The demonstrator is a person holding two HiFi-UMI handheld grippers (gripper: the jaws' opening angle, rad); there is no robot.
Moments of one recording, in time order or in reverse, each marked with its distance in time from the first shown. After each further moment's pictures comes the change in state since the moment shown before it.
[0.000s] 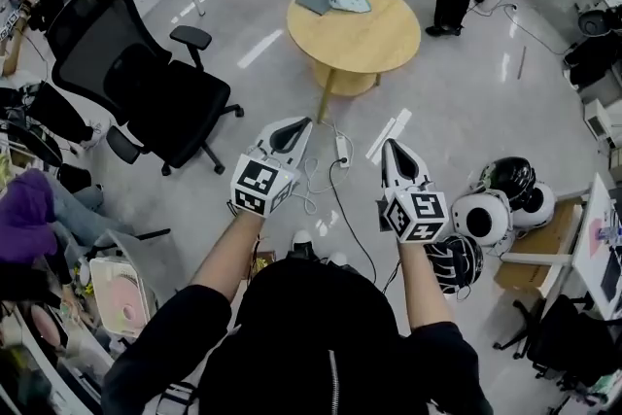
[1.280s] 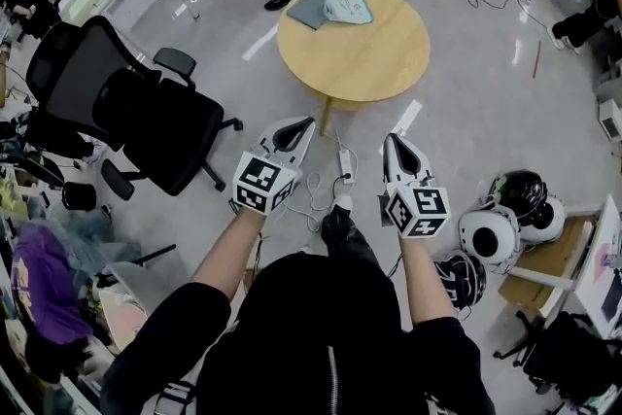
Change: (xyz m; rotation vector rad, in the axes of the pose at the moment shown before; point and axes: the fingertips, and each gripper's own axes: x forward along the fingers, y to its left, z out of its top) left arm 0.173 0.108 -0.022 -0.026 0.093 -0.034; right arm 0.178 -0.109 0.014 0.055 0.029 0.000
